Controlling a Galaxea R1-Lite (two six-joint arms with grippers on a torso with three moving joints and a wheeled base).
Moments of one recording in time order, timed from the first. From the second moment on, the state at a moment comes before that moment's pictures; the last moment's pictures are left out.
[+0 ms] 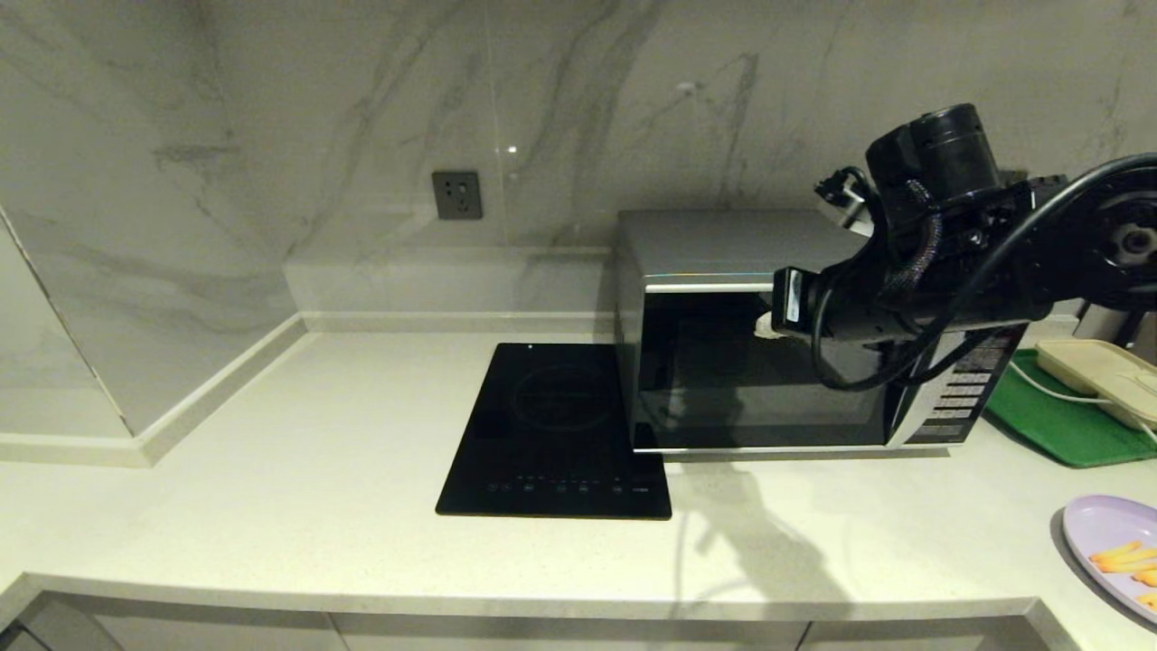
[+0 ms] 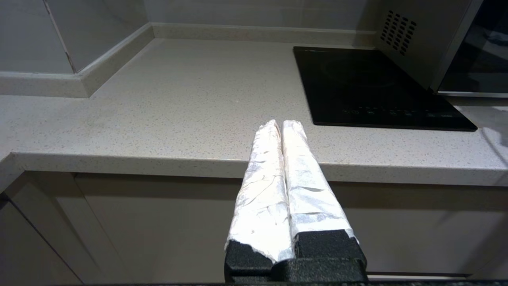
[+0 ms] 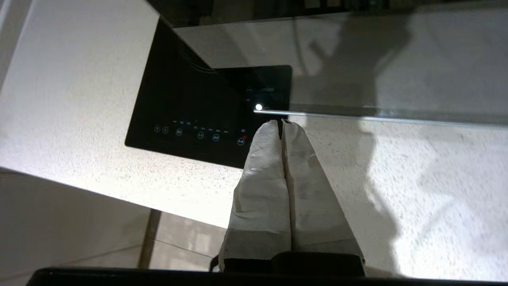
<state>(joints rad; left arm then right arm) 0.00 0.00 0.00 -0.01 0.01 -0.05 0.43 1.82 -1.57 0.36 -0.04 0.43</state>
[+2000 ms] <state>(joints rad) 0.00 0.00 0.00 -0.01 0.01 -0.05 0.50 2.13 -1.83 0.10 -0.13 0.40</state>
